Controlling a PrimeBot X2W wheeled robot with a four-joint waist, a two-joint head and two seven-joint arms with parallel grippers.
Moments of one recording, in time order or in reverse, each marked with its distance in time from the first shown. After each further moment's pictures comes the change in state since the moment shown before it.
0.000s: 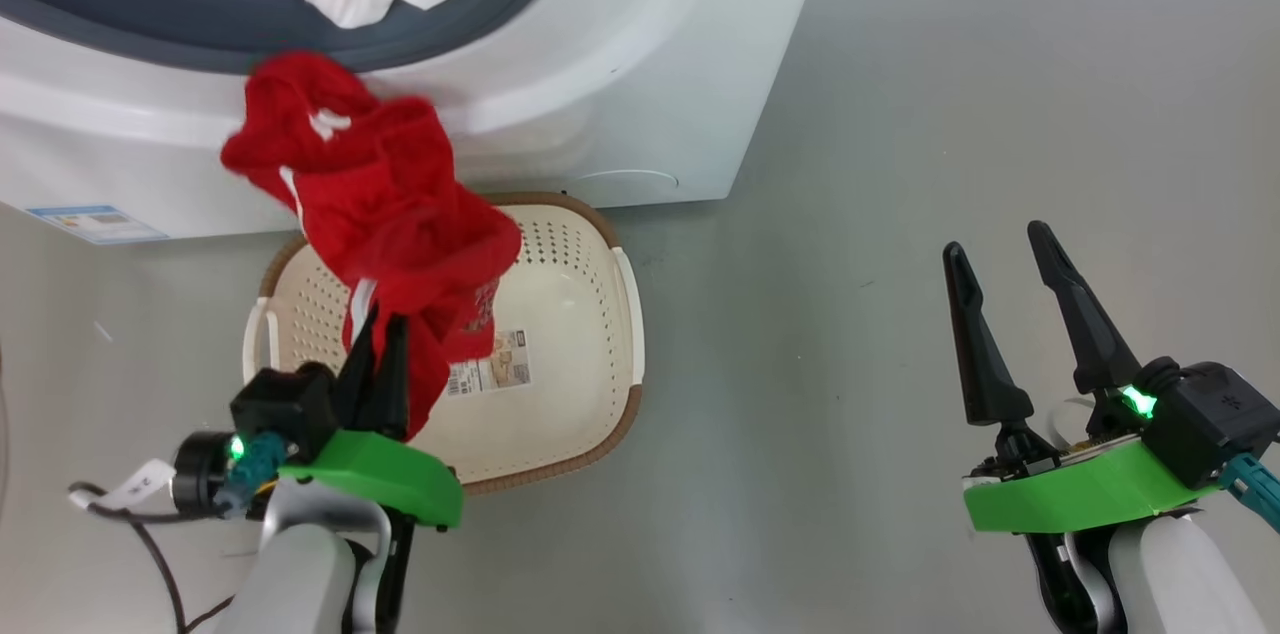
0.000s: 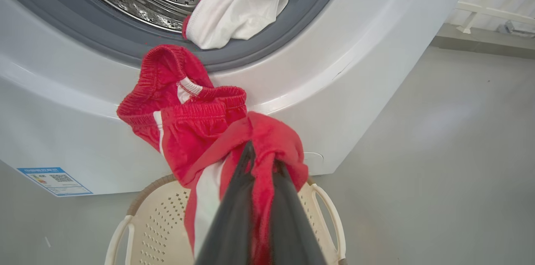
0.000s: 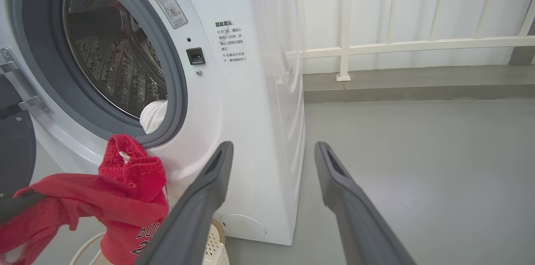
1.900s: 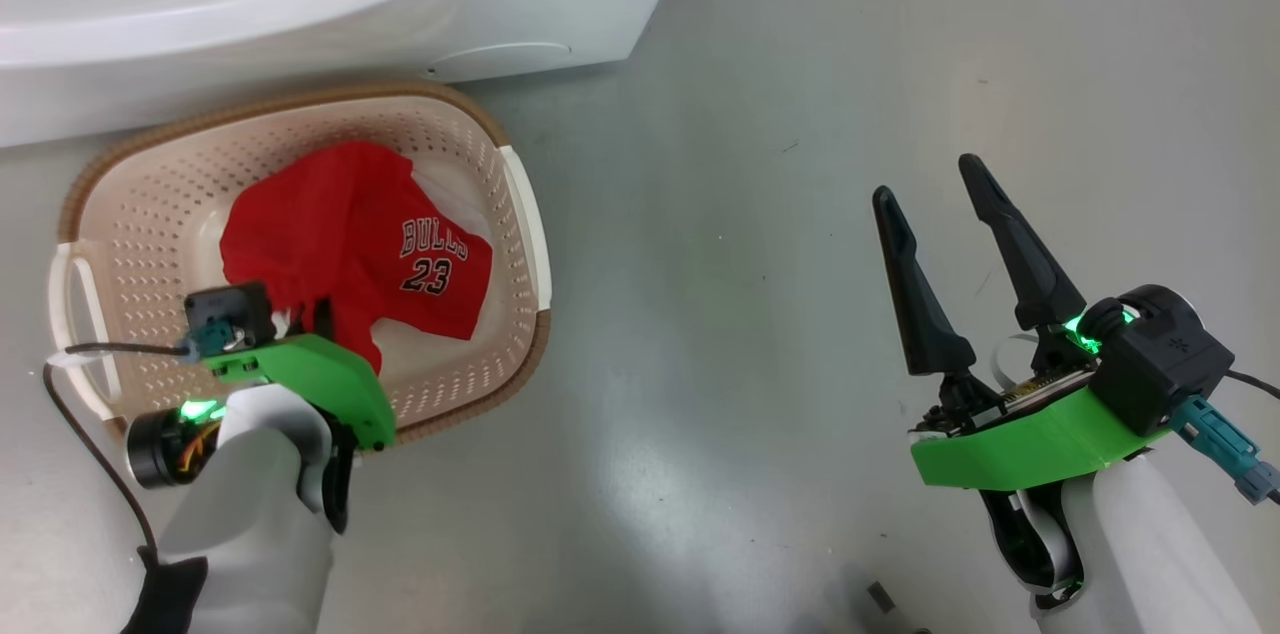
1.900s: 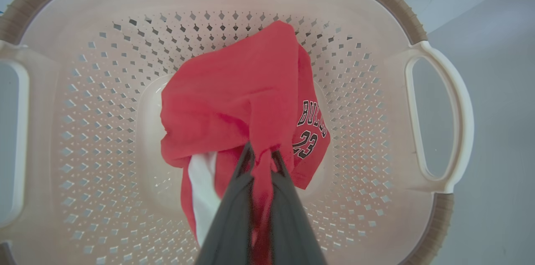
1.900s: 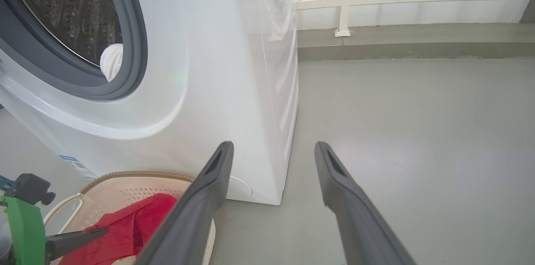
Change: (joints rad) left arm -0.450 -0.083 0.125 0.919 -0.026 -0.099 -0.015; right arm -0.130 0.000 0.098 0.021 0.002 0.000 0.000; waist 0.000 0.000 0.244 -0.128
